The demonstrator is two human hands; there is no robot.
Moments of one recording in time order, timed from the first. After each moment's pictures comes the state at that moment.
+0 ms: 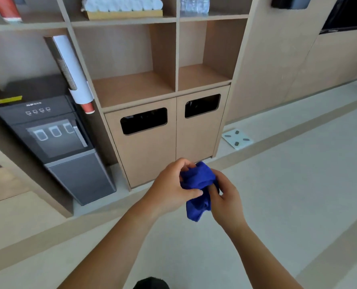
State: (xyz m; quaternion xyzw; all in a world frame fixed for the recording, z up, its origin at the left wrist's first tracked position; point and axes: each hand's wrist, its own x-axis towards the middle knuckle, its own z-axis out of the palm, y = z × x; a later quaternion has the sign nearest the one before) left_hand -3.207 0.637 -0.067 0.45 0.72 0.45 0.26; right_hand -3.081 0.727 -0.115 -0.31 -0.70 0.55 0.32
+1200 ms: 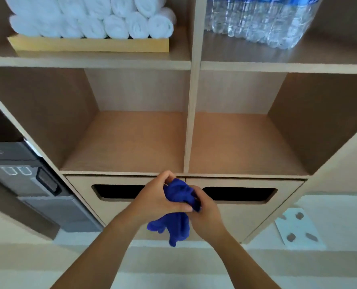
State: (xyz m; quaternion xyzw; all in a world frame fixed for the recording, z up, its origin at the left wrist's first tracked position) left_hand -3.576 1.100 -0.092 0.26 0.81 0.48 0.19; right_hand -3.501 1.241 -0.143 -0.08 -0.78 0.61 0.10
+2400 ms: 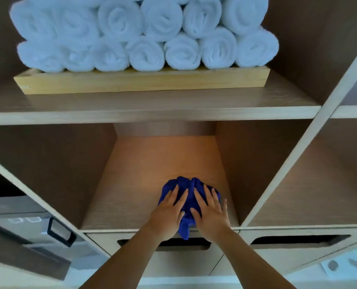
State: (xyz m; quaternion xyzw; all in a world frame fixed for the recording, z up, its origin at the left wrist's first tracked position) left_hand -3.802 1.044 -0.208 0.36 0.91 0.14 0.12; right_hand -3.737 1.195 -0.220 -0.12 -0.98 0.18 -0.05
